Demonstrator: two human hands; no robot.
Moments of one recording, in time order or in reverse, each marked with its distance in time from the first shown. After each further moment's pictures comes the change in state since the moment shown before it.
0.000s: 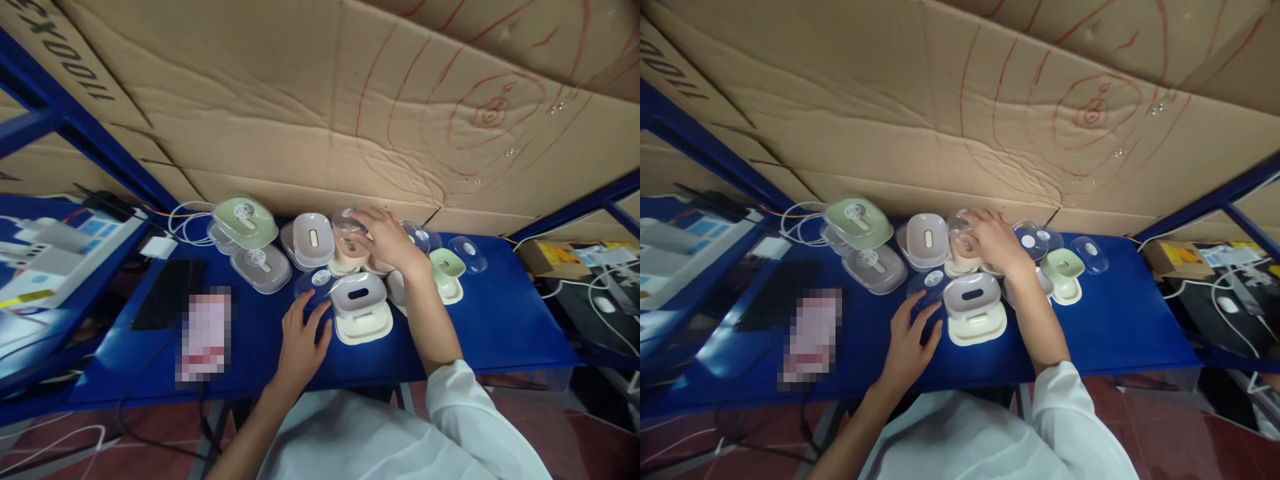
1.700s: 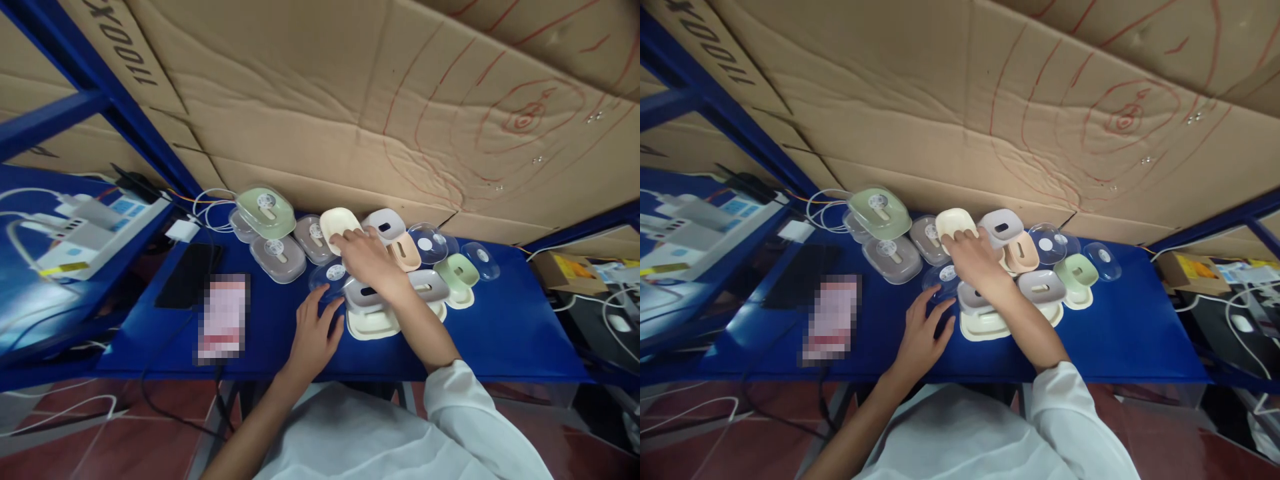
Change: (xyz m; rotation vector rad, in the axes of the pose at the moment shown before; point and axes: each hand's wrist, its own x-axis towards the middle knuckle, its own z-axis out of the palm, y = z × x) left_hand -0.003 0.002 -0.001 -0.042 0.002 -0.003; right_hand 0.006 -0.081 0.033 -0.356 -0.271 -0.108
